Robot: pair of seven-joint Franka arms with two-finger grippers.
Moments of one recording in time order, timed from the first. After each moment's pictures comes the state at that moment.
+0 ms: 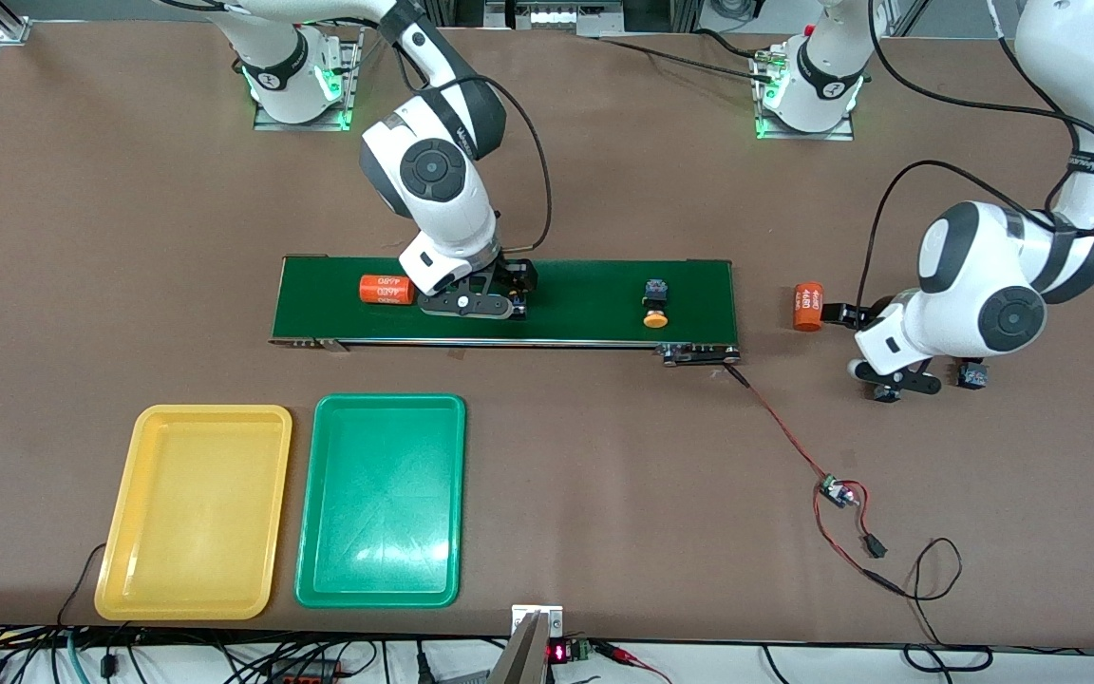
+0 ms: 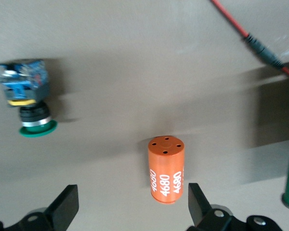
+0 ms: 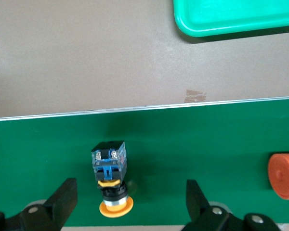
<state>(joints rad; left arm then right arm) 0.41 0.42 -0.47 -1.99 0.17 2.02 0.04 0.63 0.46 0.08 -1.78 0.03 2.27 0.78</state>
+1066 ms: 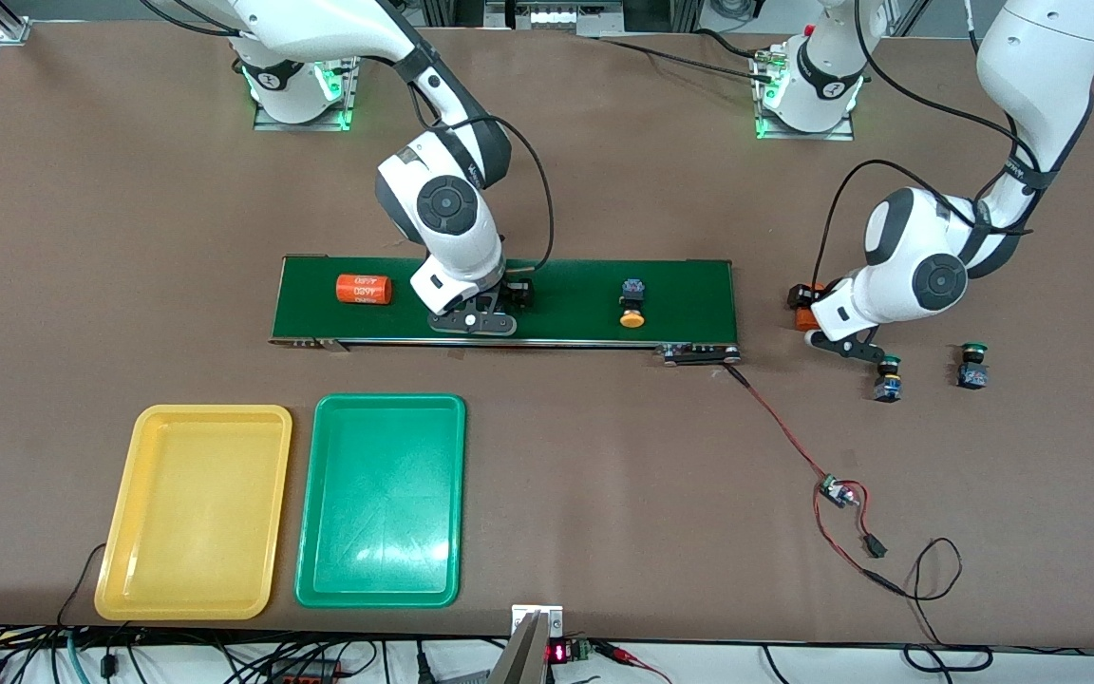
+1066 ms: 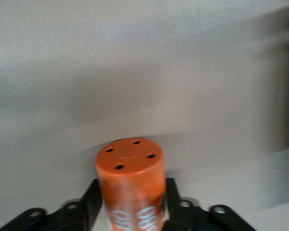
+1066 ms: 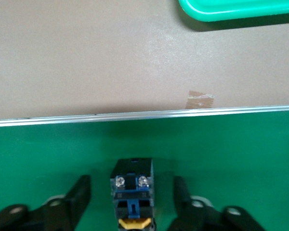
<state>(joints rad) 0.43 0.43 -0.49 -2.26 0.17 2.36 0.04 0.63 0.55 0.08 -1.77 0.01 2.33 0.75</state>
